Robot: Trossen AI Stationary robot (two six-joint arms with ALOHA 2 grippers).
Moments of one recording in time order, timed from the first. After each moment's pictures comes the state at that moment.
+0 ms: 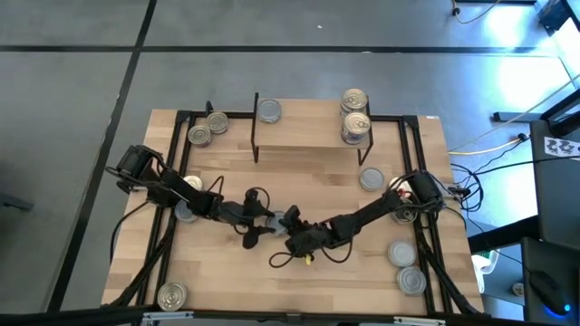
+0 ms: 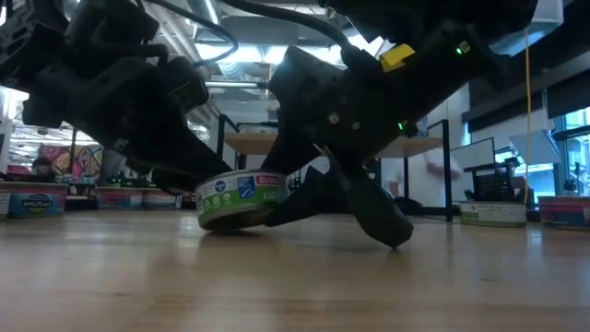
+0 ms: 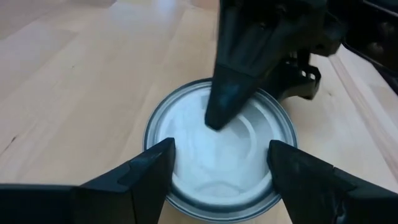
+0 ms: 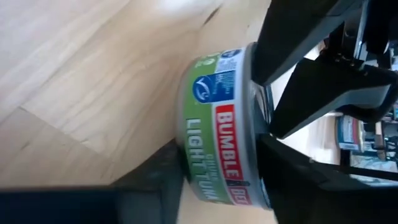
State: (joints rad) left arm -0.30 1.75 0.41 0.81 -0.26 -0.41; right arm 0.36 2.12 1.19 0.14 0.57 -0.66
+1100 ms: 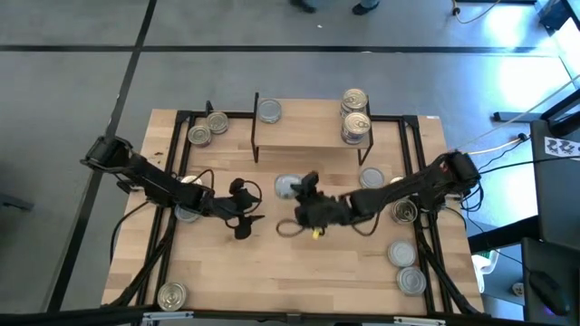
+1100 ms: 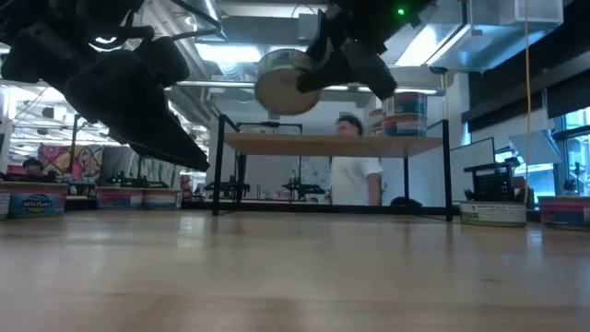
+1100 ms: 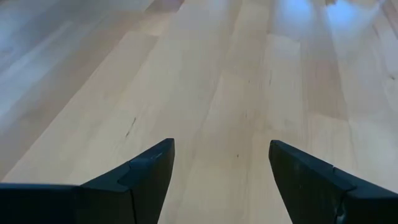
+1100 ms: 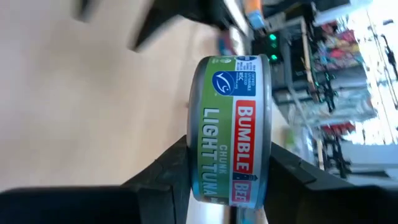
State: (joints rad) left arm -0.31 1.39 0.41 0.32 -0.44 -0.39; right arm 0.27 1.71 1.19 -0.12 0.76 -0.67
